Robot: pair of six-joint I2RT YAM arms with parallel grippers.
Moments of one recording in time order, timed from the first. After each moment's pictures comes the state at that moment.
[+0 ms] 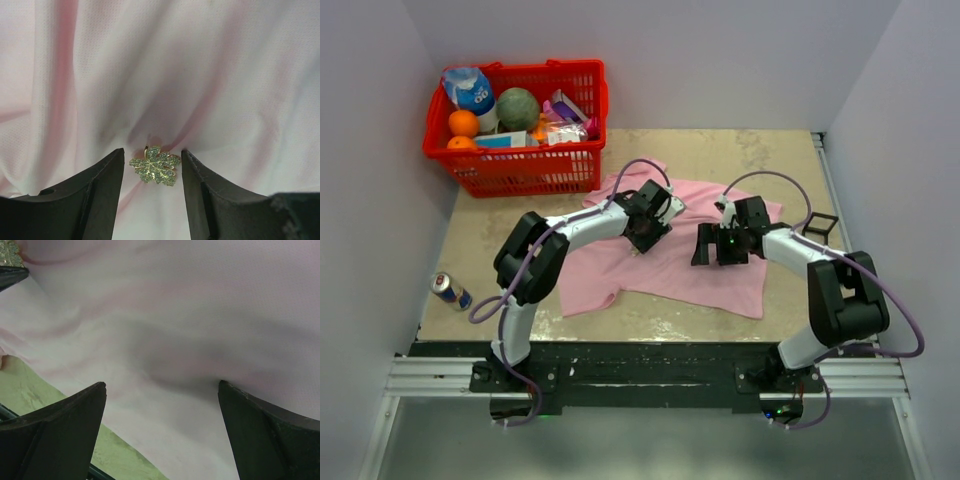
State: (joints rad) left arm -0.73 2.06 1.51 -0.55 -0.08 0.16; right arm 0.23 1.55 0.81 -0.31 -0.36 0.21
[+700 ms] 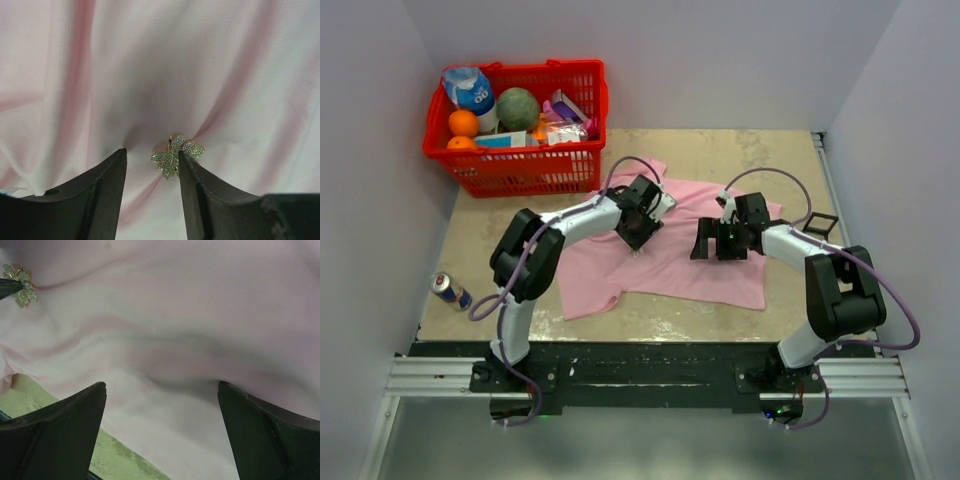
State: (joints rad) left arm -0.68 2.06 1.51 -0.58 -0.06 0.18; right arm 0.22 1.60 0.84 -0.28 -0.36 0.23
